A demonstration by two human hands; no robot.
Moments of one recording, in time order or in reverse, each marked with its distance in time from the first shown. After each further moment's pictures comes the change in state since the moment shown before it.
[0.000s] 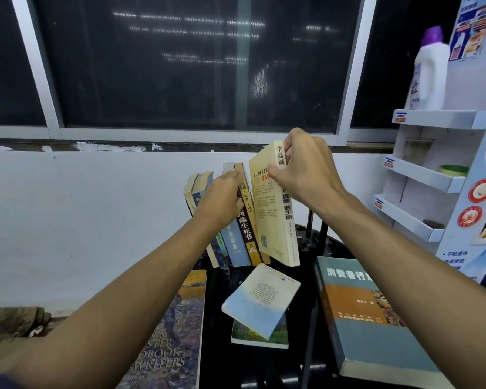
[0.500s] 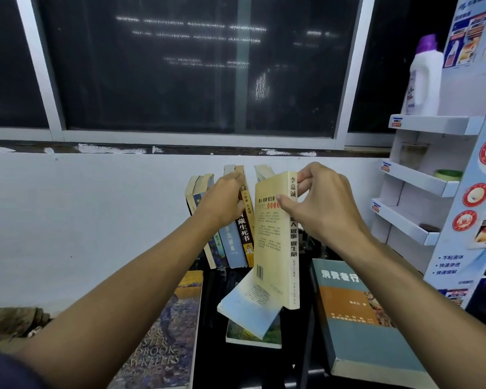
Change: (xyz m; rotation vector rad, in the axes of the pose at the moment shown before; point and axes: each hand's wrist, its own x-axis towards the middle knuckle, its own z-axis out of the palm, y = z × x) left_hand 0.006 0.009 -0.003 0.041 -0.093 -0.023; right_hand -0.057 0.013 -0.032 0.114 -0.064 0.114
